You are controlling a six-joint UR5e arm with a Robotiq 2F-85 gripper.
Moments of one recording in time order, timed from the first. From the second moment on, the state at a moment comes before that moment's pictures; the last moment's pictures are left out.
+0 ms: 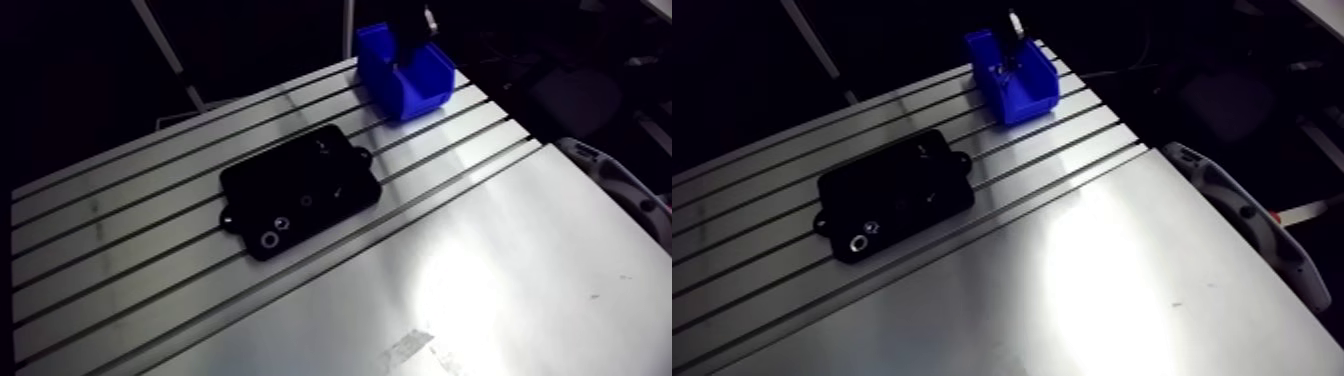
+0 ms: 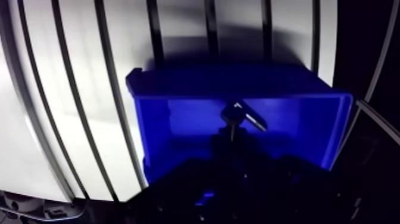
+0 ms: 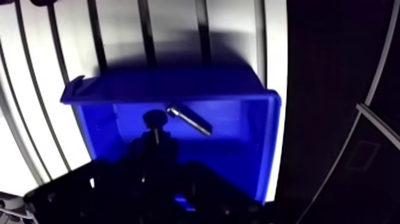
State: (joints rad) arm -0.53 -0.96 1.51 -2.12 -1.70 -3.59
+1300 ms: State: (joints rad) arm -0.53 -0.92 1.52 -2.13 -1.73 -3.58
